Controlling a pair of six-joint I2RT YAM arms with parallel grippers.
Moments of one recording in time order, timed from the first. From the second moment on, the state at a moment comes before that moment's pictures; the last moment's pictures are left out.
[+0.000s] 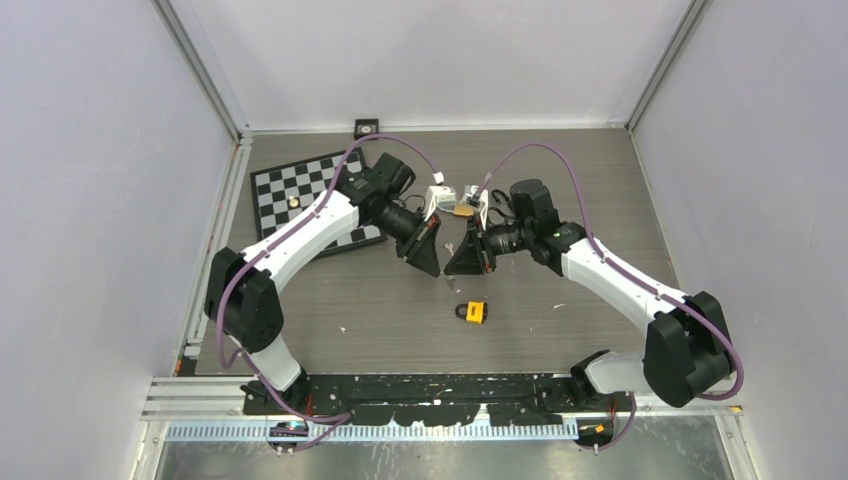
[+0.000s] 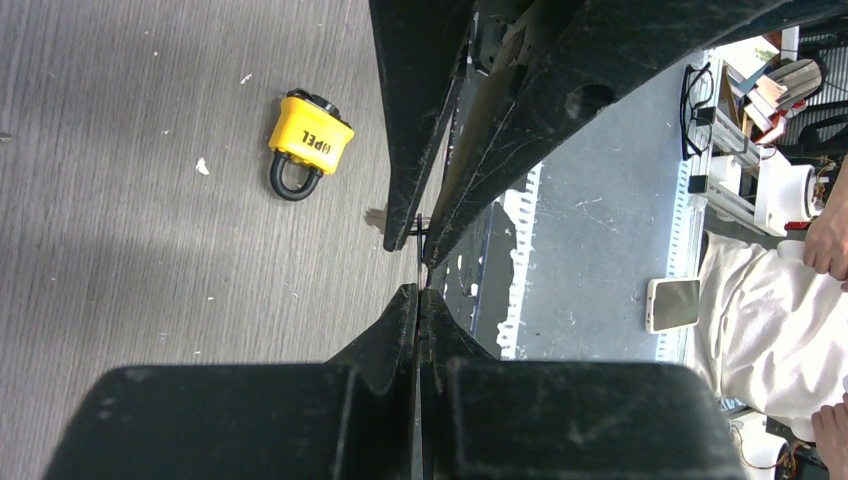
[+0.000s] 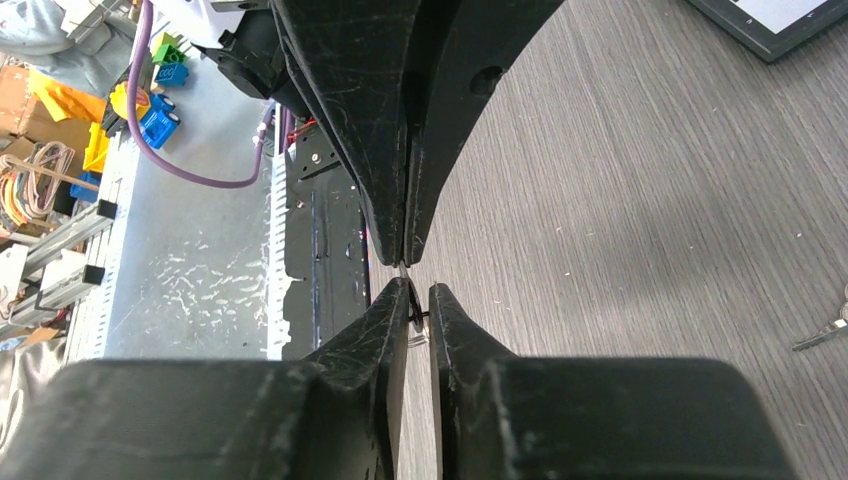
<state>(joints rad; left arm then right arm) -0.62 1.67 1.47 -0.92 0.94 0.26 0.49 1.33 0.89 -0.16 -1.04 -0.01</state>
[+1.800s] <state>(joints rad) -0.81 1.57 1.13 -0.43 0.64 0.54 0.12 1.06 0.98 -0.31 -0.69 0.00</state>
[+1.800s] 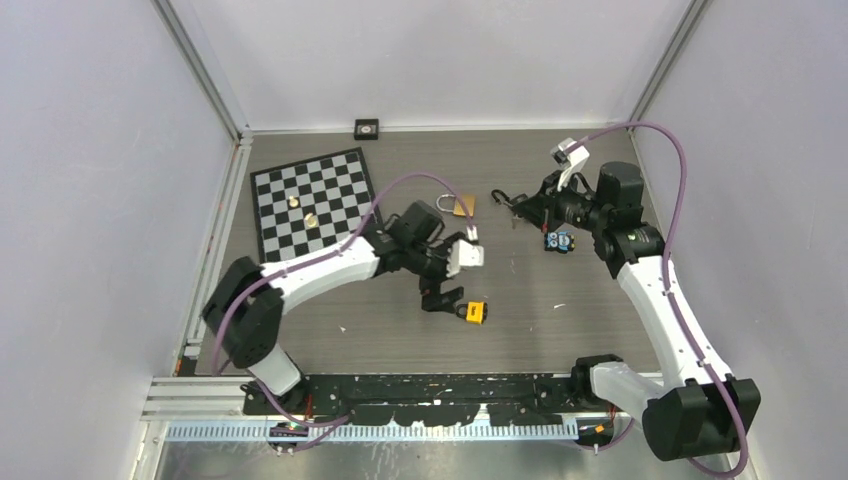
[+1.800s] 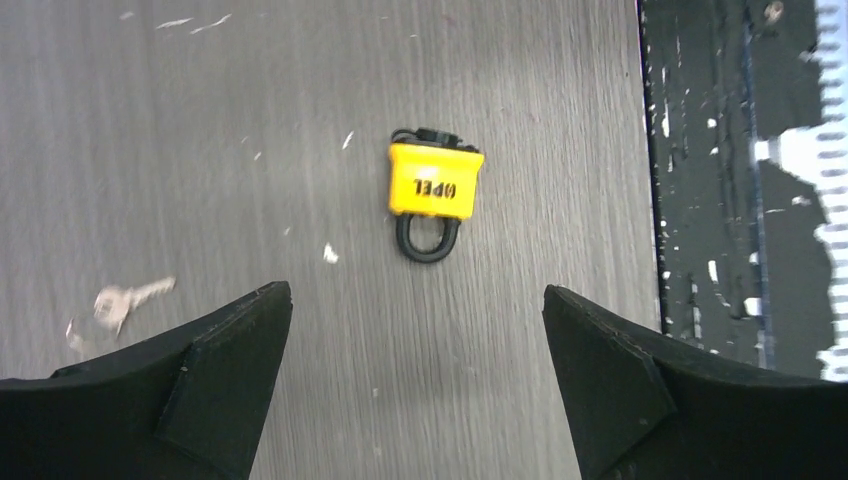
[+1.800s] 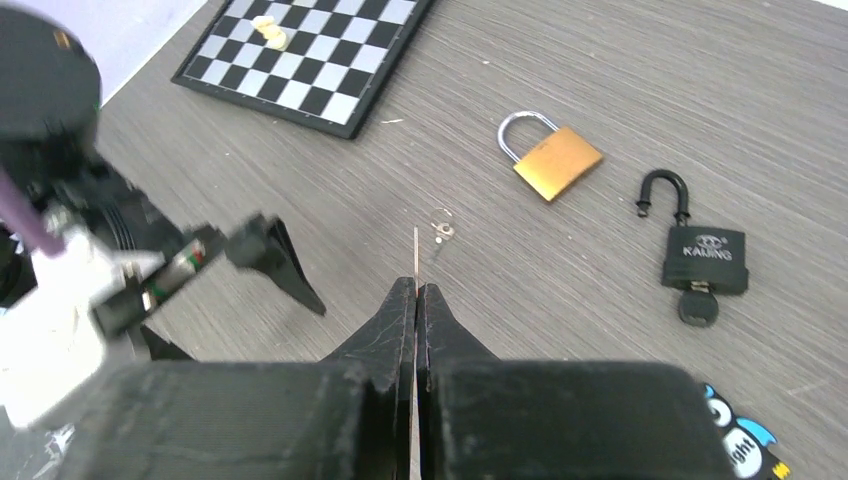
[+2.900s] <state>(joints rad) -0.94 1.82 1.13 -0.37 0.47 0.71 0.02 1.06 0.91 -0.30 -0.76 0.01</state>
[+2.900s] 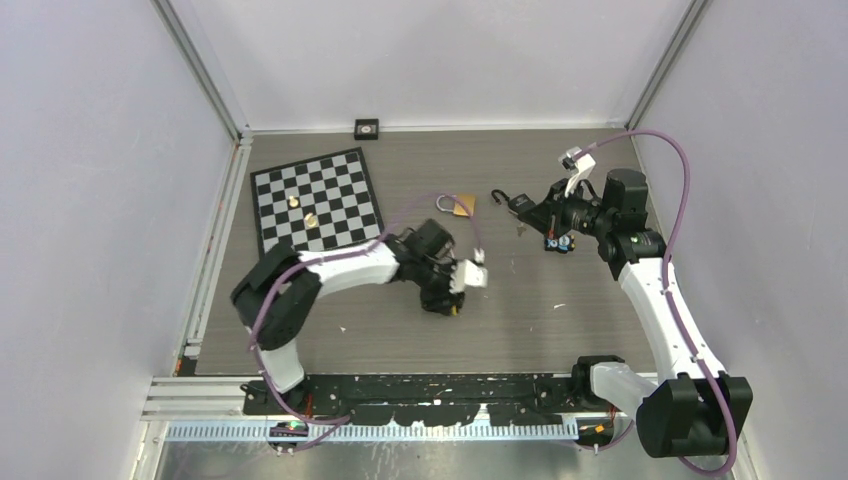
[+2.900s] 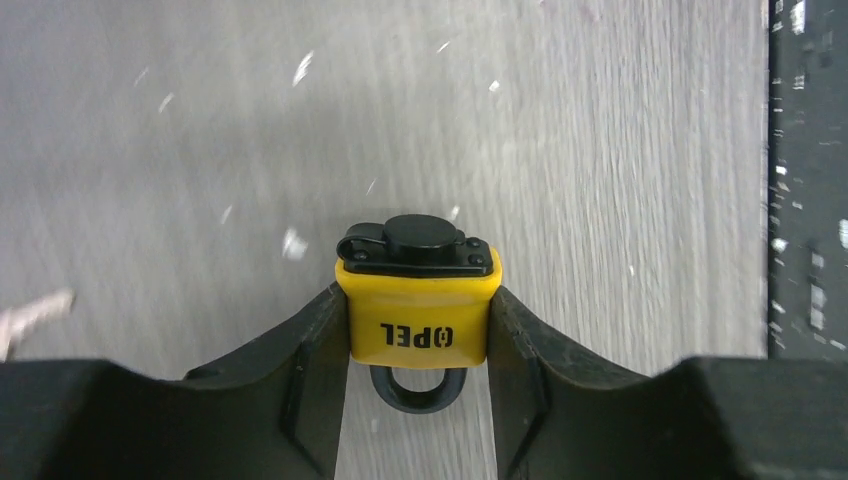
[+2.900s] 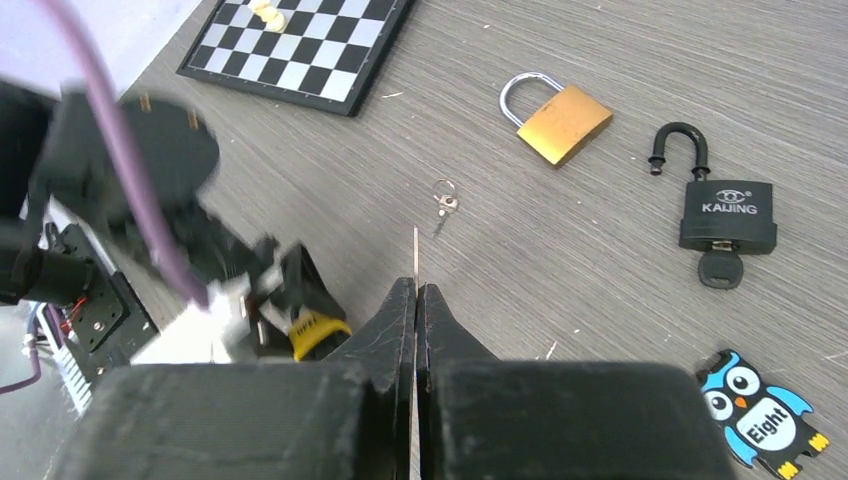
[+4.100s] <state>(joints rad) -0.59 1.58 0.83 0.42 1.06 -0.35 0.44 1.03 0.92 -0.51 -0.73 -0.36</state>
